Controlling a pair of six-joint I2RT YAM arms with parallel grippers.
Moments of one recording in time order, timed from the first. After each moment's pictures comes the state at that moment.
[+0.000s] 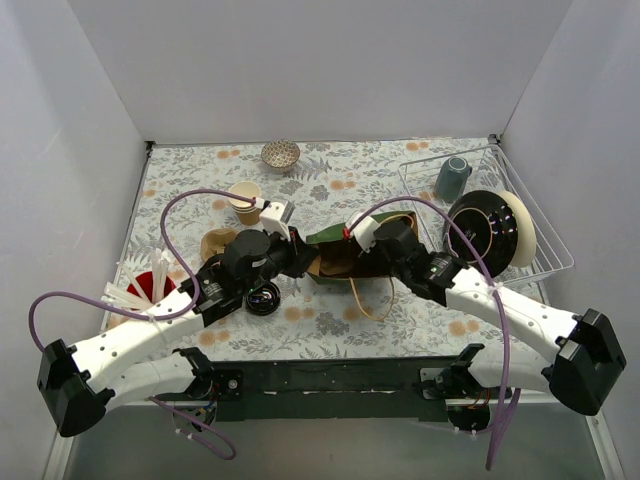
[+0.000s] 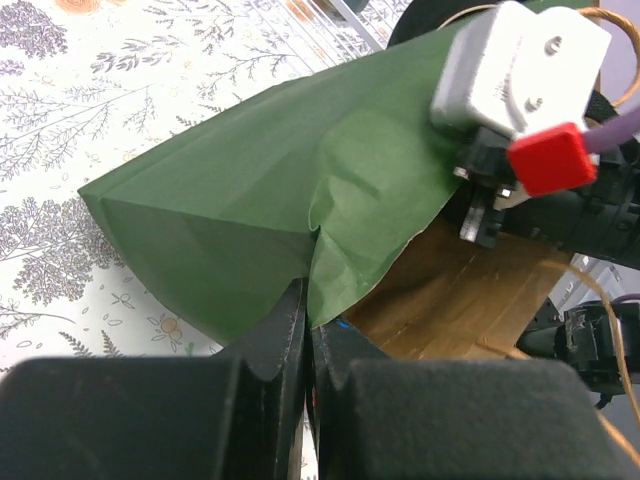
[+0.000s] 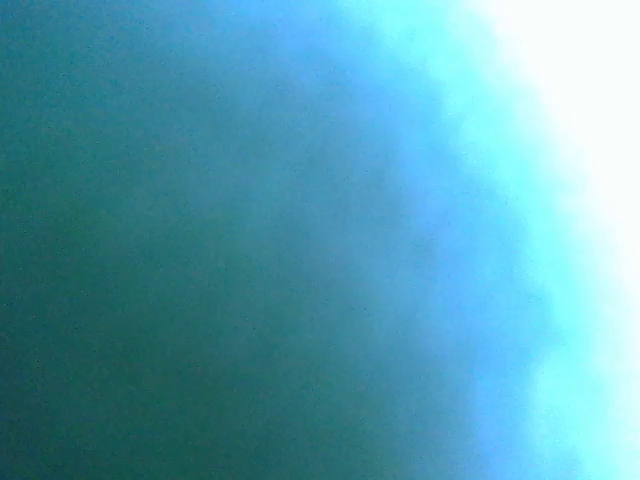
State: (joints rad) left arm -0.87 0.98 0.78 -0.08 -0.11 -0.51; right arm 0.84 1.18 0.82 -0.32 0.32 -0.35
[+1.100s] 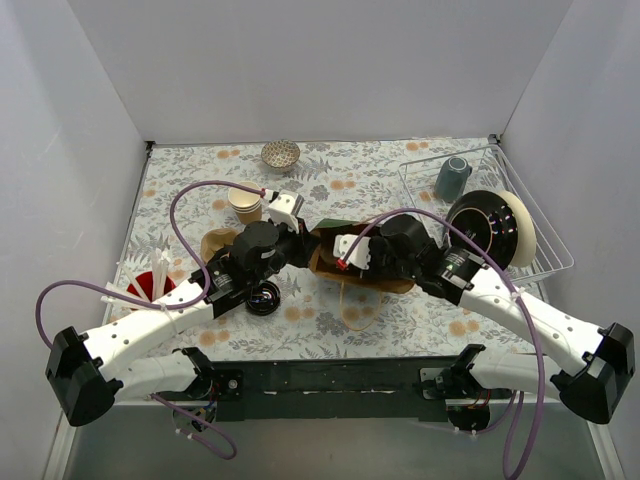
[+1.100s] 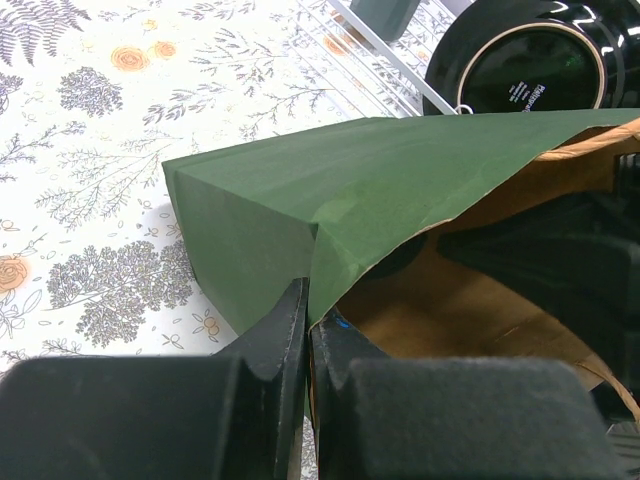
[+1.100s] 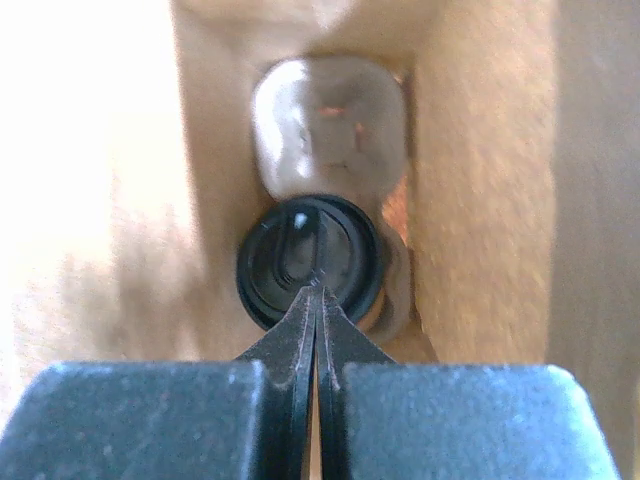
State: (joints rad) left arm -0.87 1.07 0.84 -0.03 -0.18 -0.38; right arm 0.87 1.09 0.95 -0.54 0.00 -0.73
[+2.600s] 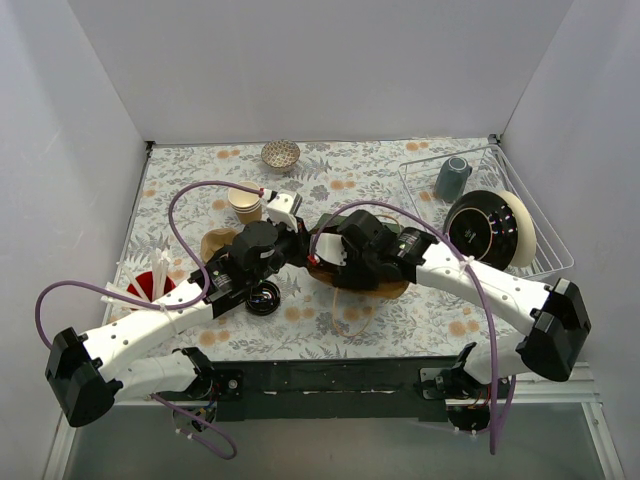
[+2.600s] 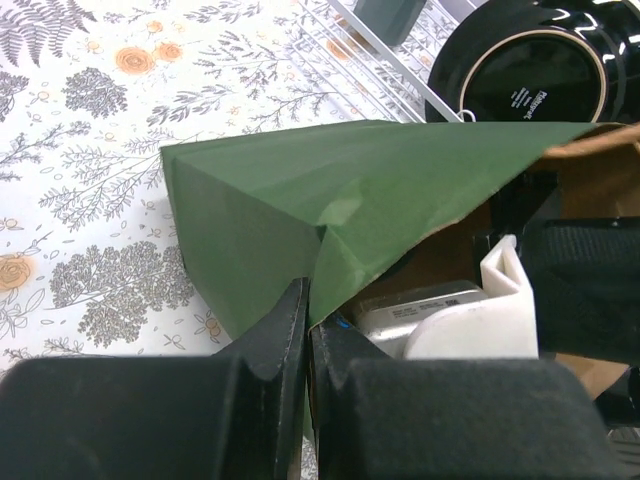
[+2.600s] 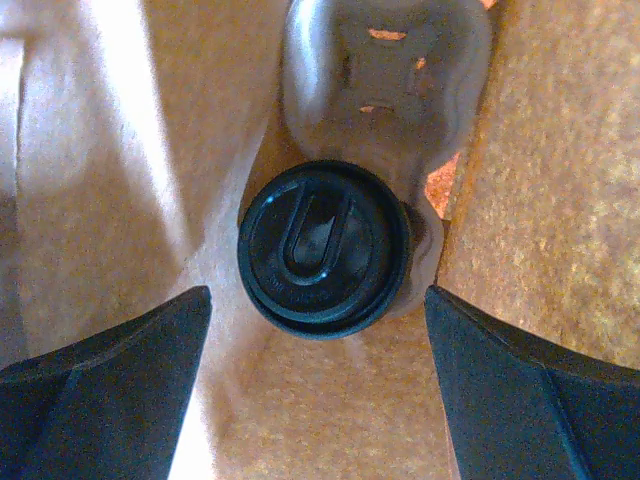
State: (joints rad) left arm -0.87 1.07 0.83 -0.03 -0.17 -0.40; right arm 0.95 1.39 1.16 -0.72 0.19 -0.70
